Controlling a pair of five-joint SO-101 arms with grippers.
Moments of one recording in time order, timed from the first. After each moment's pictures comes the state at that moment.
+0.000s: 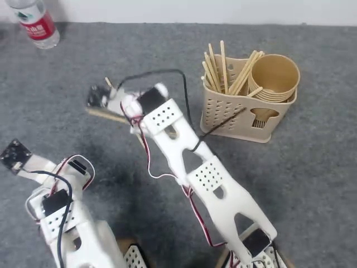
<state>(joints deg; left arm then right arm) -38.5 -60.6 81.5 44.6 9.6 -43.9 68.1 -94.5 100.2 41.3</state>
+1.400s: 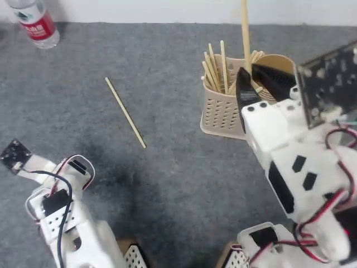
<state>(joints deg) -38.5 -60.6 81.5 44.6 9.6 -21.3 -34.6 -34.1 91.5 8.6</state>
